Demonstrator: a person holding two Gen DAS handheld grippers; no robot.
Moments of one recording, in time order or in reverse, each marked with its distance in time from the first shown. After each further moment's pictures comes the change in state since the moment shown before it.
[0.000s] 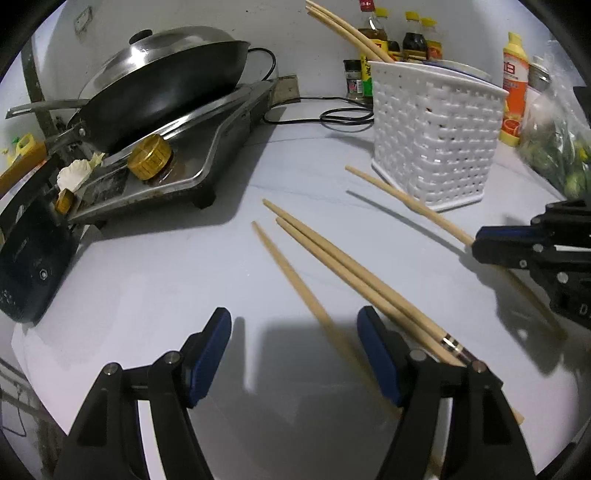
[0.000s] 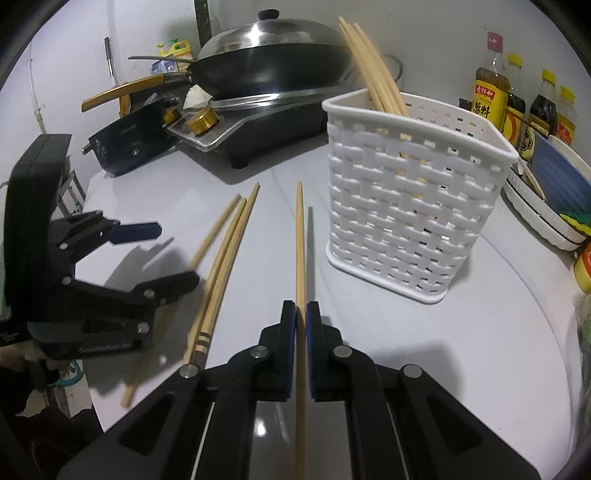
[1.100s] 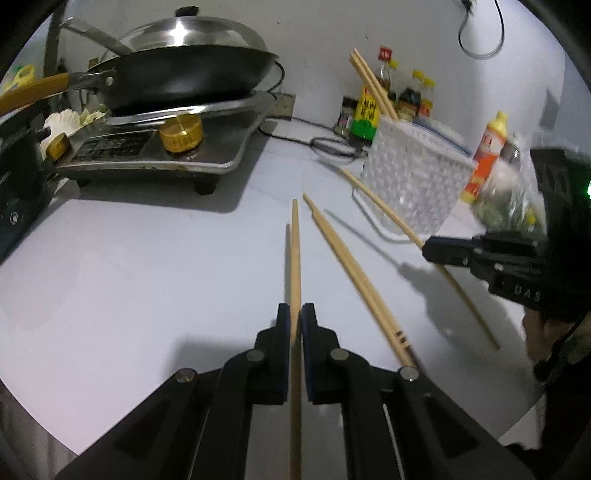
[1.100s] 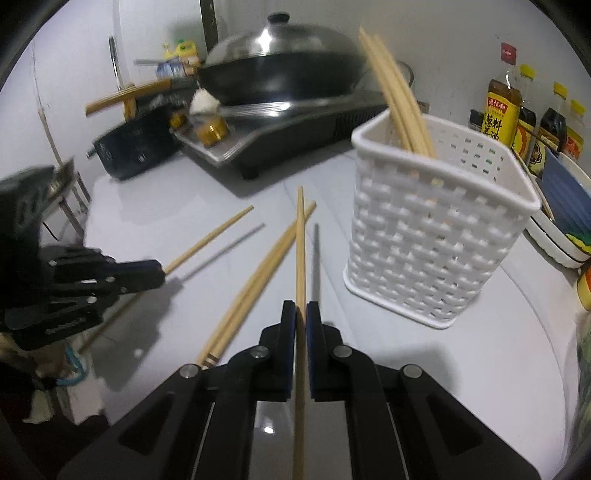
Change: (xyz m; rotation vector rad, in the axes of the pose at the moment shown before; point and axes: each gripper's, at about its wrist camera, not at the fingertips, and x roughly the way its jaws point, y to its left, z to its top) left arm -0.031 0.052 -0.018 -0.215 -0.078 -0.284; right arm -0.001 0.012 0.024 0.002 -0.016 0.029
